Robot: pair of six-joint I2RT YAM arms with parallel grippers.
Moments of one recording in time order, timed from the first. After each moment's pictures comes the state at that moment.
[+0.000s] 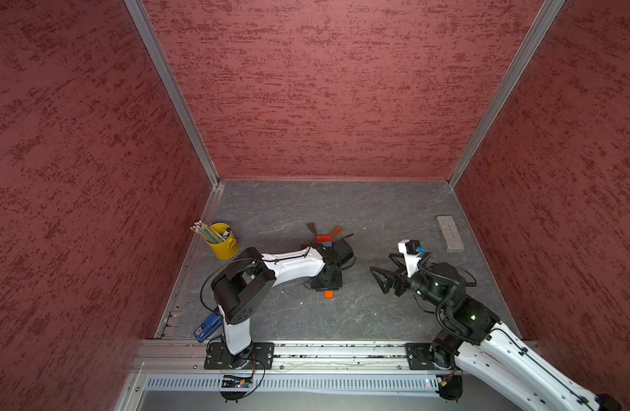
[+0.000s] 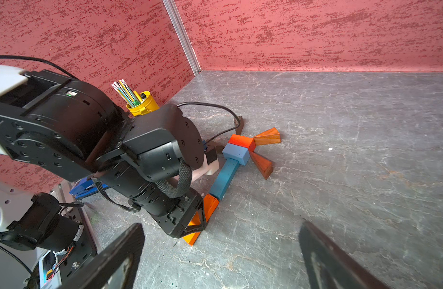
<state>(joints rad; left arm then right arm) -0.90 1.82 1.15 -0.76 0.02 -0.92 0.68 0.53 0.46 -0.21 -0.10 0.32</state>
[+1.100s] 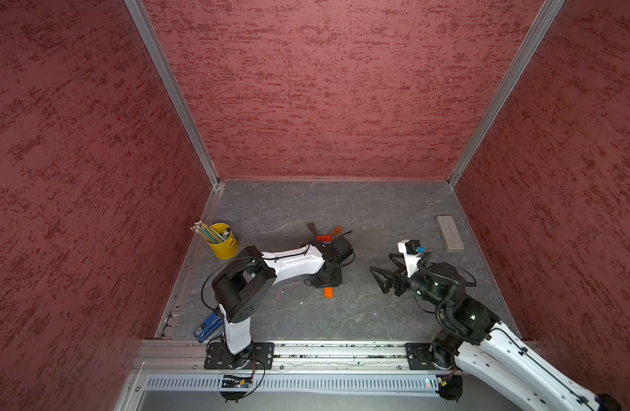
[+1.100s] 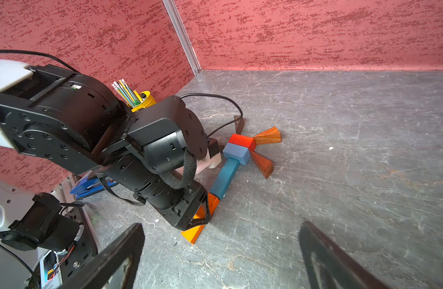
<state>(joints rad) -0.88 1.83 1.17 -0.76 0.00 -0.91 0.68 0.54 0.46 -0.21 -0.11 0.32</state>
